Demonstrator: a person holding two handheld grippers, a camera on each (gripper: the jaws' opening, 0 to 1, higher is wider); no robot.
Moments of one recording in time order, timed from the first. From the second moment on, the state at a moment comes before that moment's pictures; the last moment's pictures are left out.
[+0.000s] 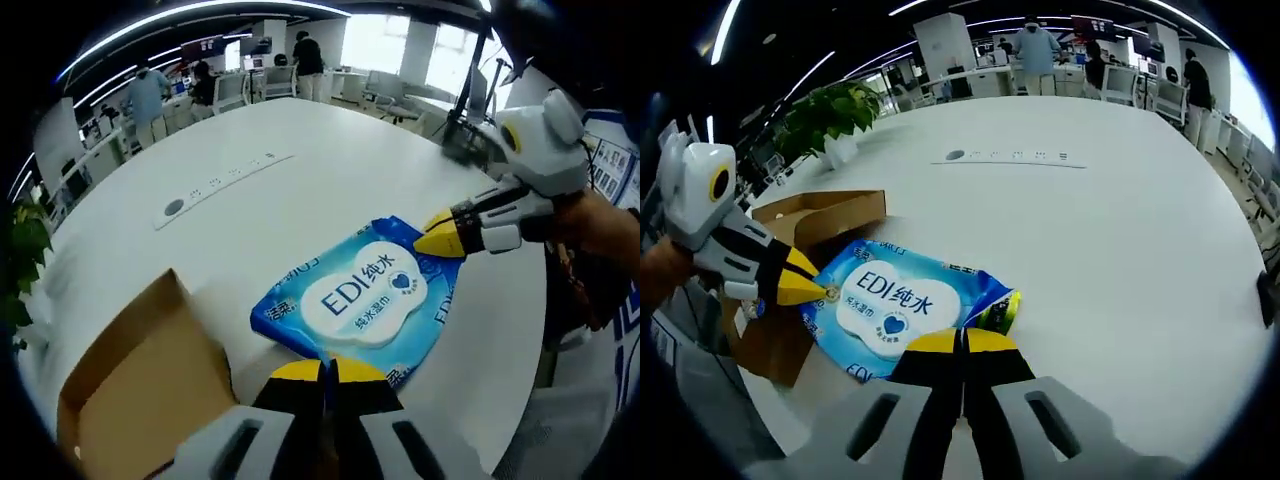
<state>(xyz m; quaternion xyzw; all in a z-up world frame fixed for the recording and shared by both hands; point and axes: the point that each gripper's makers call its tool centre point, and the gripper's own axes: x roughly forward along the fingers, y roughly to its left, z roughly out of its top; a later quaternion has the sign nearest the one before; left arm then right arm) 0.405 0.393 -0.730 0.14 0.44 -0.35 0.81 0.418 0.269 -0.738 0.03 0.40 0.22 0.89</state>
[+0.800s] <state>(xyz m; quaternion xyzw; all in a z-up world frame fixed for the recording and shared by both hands) 0.400 0.391 -0.746 0.21 0.43 -0.36 0.80 0.421 0.264 -0.754 0.03 0.40 0.21 0.89</state>
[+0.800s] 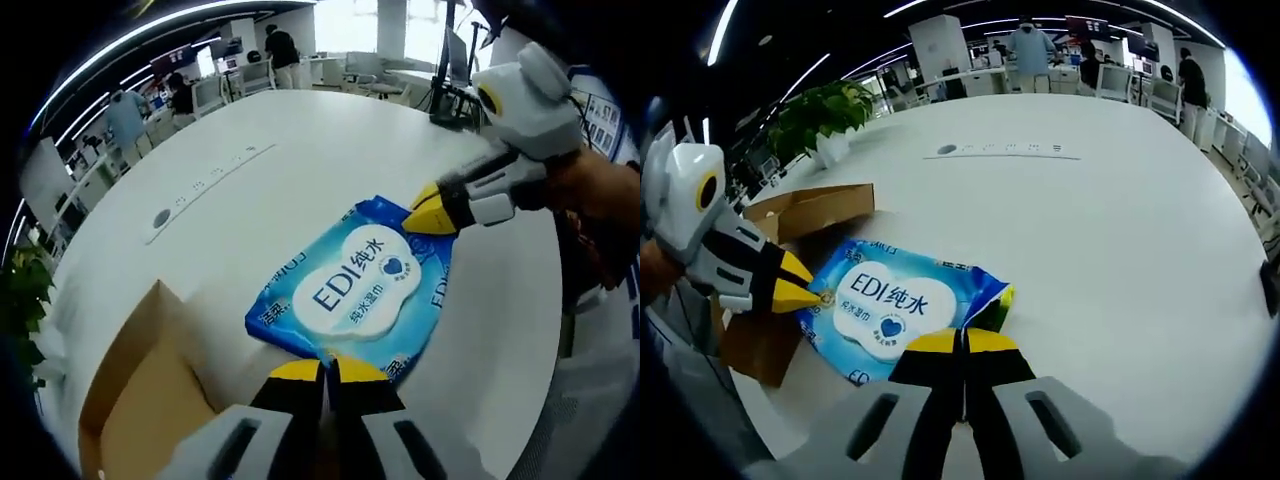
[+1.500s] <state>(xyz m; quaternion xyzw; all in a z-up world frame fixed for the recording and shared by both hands) 0.388 0.396 -0.724 0.20 0.42 -0.38 0.80 0.415 0.261 -0.747 -0.02 0.39 0.23 0.89</state>
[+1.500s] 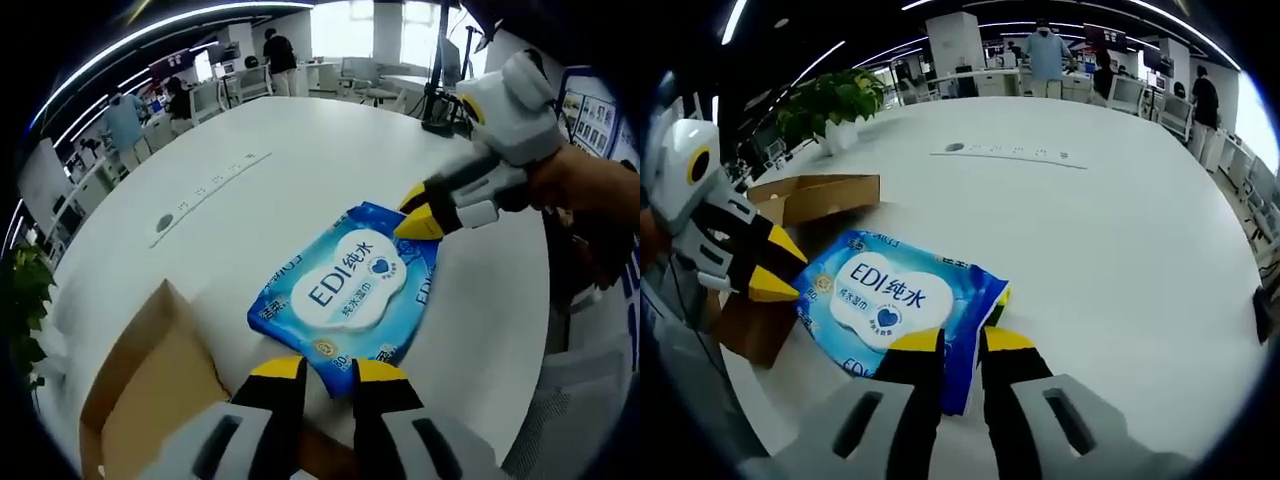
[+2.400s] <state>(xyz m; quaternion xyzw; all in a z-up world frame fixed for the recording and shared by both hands) 0.375 0.428 -0.676 0.12 0.39 -0.39 0.83 0.397 0.269 -0.698 -0.07 0.37 0.28 0.88</state>
